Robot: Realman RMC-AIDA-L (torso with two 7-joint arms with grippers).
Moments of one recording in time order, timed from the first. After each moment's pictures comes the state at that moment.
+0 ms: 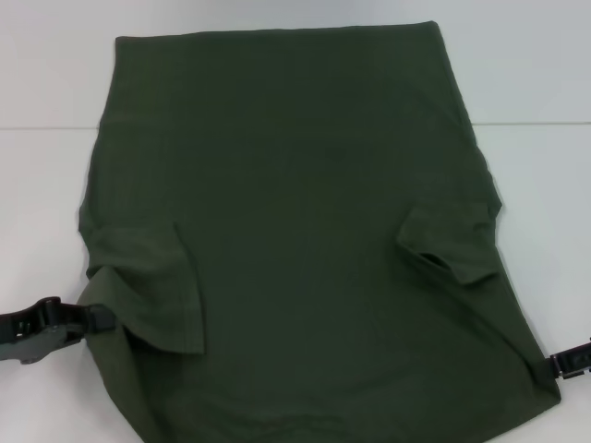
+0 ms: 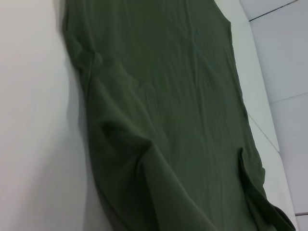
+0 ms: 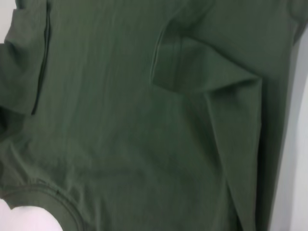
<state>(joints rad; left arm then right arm) -0.43 -2.02 0.31 0.71 2.36 1.64 -2.31 0.62 1.92 -0.67 -0.71 -2.56 -1.68 2.28</state>
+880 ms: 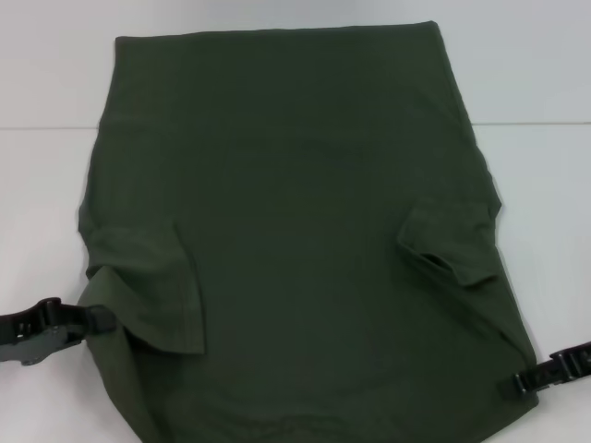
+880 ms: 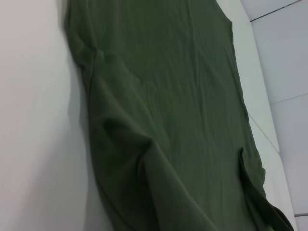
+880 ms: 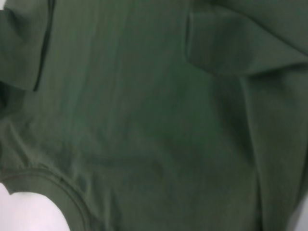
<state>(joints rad) -0.43 -2.03 0.31 0.71 2.36 1.64 -2.32 0.65 1.98 -0.70 -0.70 -2.61 -1.64 2.27</state>
